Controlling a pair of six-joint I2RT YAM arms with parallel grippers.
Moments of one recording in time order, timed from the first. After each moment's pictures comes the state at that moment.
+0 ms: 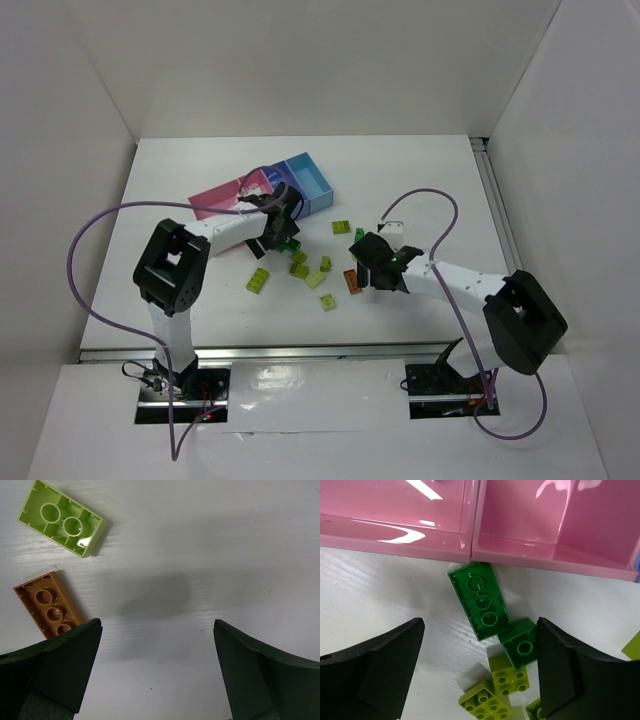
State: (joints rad) left arm -0.52 1.90 1.34 -0.68 -0.40 -1.16; right arm 0.72 1.41 0.77 -0.55 0.53 0.72
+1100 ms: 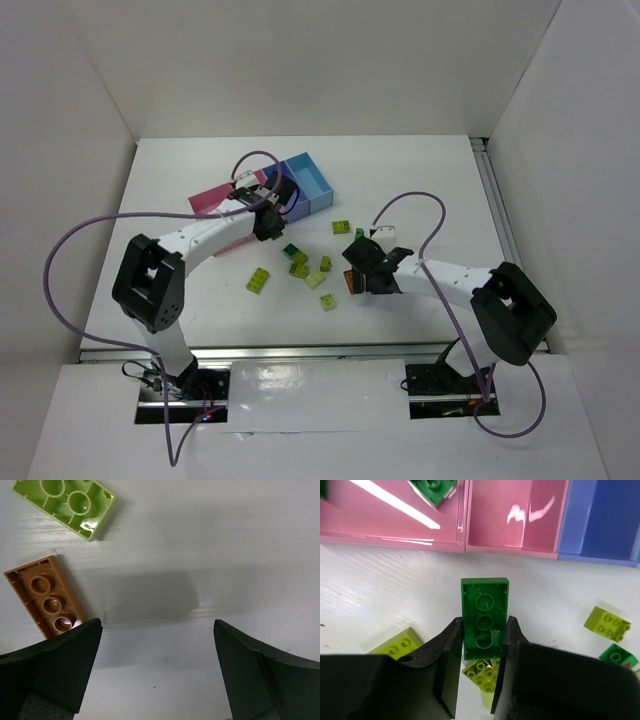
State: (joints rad) left arm -0.54 1.77 1.36 -0.74 -0.46 -1.11; right arm 0.75 1.47 0.78 -0.55 0.51 0.71
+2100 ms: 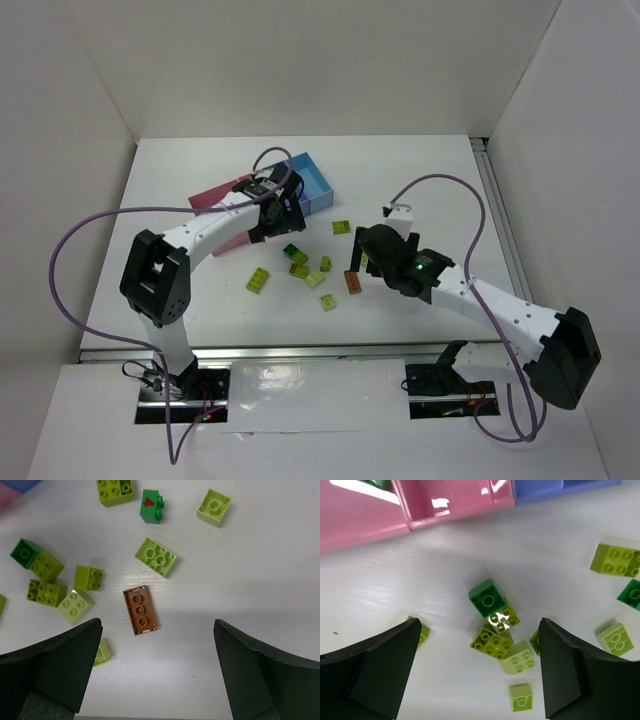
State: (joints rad) left arm -0.53 1.78 1.48 -0.80 -0.31 -0.80; right arm 0.80 1.18 0.85 -0.55 0.53 0.73
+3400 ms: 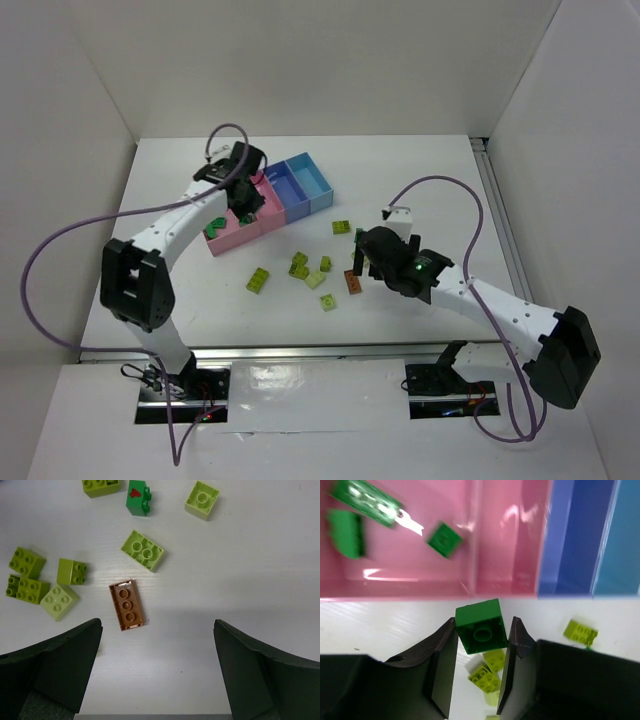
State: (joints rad) left arm -0.39 1.75 1.51 -0.80 -0.32 -0.92; right arm 0.80 1.15 0.84 -0.59 0.56 0.72
